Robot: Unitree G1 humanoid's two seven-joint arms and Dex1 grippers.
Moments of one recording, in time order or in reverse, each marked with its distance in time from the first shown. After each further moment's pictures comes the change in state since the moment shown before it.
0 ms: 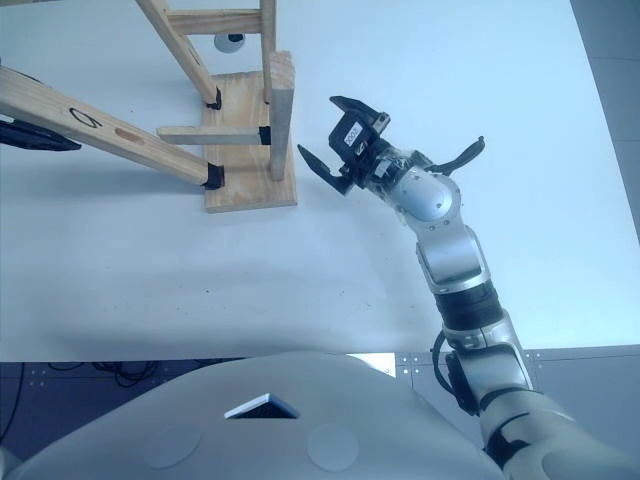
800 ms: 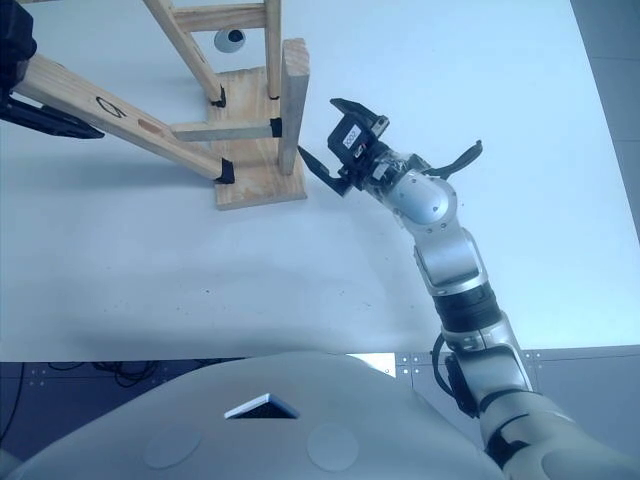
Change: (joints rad) left arm -0.095 -0.105 -0.027 -0.031 0.125 0.109 -0.003; right arm 0.009 0.002 0.018 0.000 0.000 0.001 -0.032
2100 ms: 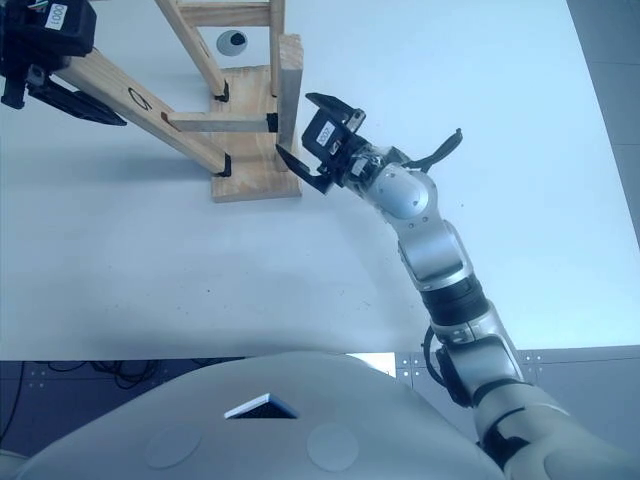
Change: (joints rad) left arm -0.176 -0.096 -0.189 -0.104 0.158 0.081 0.002; right arm -0.074 0.051 0.084 0.005 -0.046 0.038 0.000
